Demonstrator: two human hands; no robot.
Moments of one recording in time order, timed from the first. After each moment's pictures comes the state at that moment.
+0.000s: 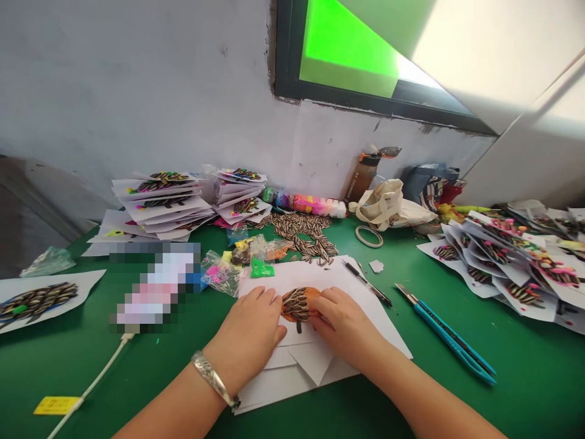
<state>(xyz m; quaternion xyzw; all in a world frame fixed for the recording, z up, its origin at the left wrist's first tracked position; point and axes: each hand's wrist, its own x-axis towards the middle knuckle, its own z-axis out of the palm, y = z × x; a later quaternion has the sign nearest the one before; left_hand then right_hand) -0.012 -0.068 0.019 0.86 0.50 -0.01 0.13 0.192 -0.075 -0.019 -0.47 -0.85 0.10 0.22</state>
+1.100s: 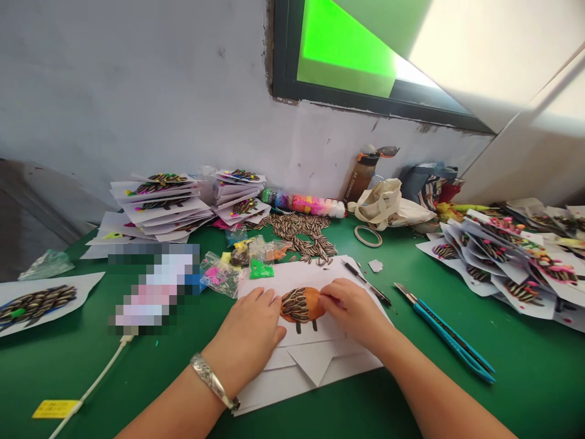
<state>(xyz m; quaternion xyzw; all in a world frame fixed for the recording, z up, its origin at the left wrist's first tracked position) -0.012 -0.068 0.017 0.86 0.50 -0.01 0.12 0.212 -0.058 -0.016 -0.56 -0.78 0.16 0.22</state>
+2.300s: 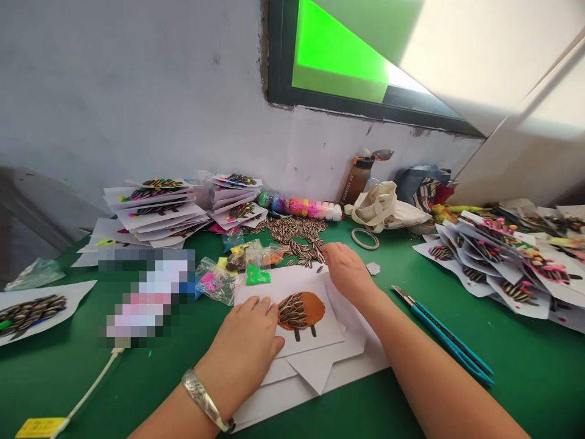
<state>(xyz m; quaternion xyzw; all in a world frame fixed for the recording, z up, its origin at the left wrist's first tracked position) -0.009 -0.073 0.025 0.85 0.51 -0.03 0.12 0.224 0.014 -0.022 -0.62 -0.77 -0.06 0.14</state>
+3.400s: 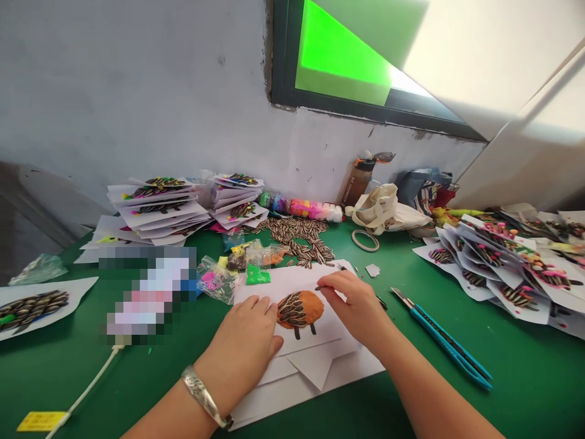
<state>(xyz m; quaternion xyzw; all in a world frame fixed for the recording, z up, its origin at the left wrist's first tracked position) -0.010 -0.072 0.023 0.85 0.51 -0.02 0.13 0.215 -0.052 -0.004 -0.53 -0.76 0.15 0.35</state>
